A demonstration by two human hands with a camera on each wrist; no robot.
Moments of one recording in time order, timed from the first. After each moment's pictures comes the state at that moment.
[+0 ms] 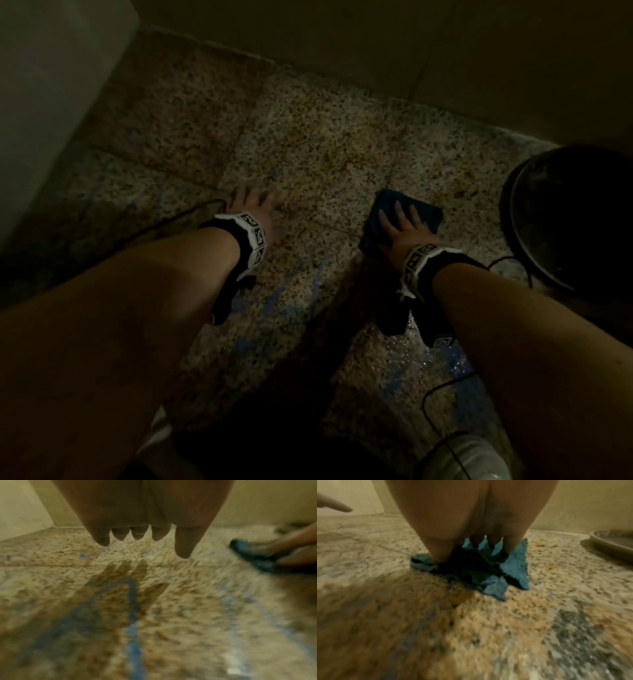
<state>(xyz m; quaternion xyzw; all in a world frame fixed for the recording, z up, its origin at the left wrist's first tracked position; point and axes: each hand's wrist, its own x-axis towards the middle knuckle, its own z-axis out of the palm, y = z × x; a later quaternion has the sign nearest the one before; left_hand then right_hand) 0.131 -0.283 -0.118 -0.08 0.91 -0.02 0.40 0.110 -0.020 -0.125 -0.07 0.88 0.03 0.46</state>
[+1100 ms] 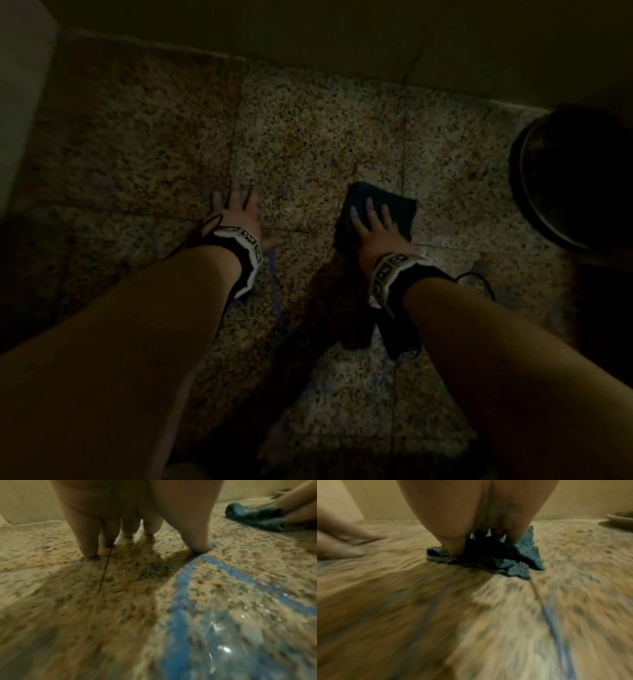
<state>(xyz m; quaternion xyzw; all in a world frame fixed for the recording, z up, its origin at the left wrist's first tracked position) 0.080 -0.349 -0.139 0.00 0.92 -0.08 0.39 0.111 -0.134 -0.127 0.03 0.89 -0.03 0.46</state>
